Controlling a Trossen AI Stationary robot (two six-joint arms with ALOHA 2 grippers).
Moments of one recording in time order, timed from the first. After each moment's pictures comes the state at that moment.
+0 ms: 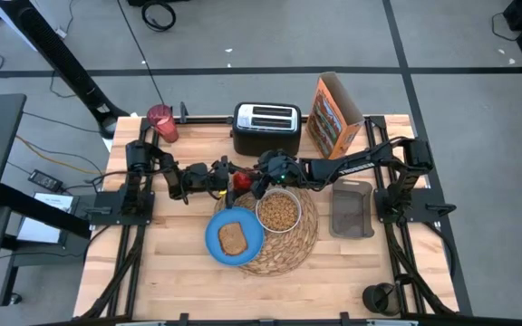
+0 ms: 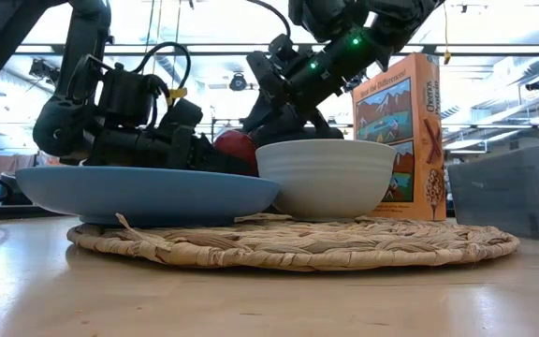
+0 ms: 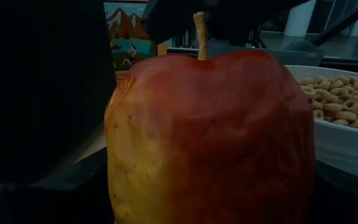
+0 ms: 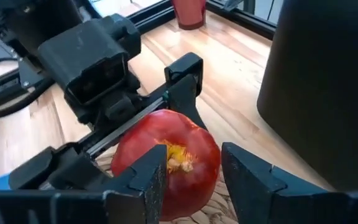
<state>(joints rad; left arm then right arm) 0.23 2.02 0.37 1.57 0.08 -0.01 -0.05 1.78 1.10 0.15 0.35 0.43</state>
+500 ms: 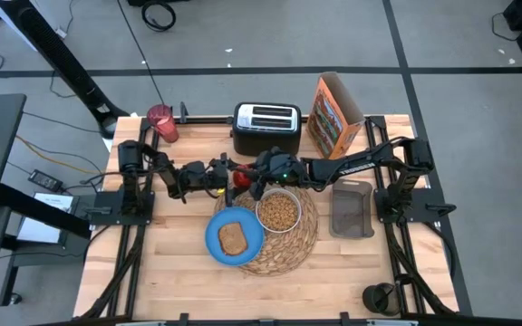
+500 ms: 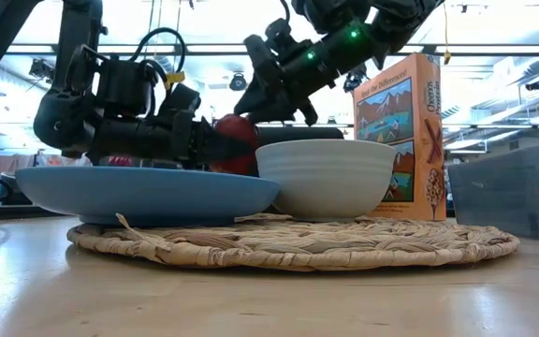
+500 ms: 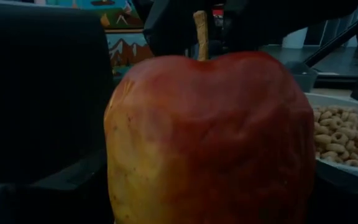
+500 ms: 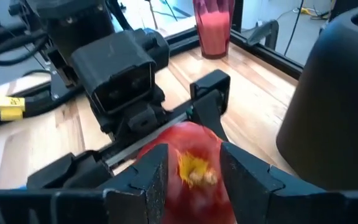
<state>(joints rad) 0.23 1.95 0.37 1.57 0.08 0.00 -0.05 1.78 1.10 0.26 0.31 0.31</state>
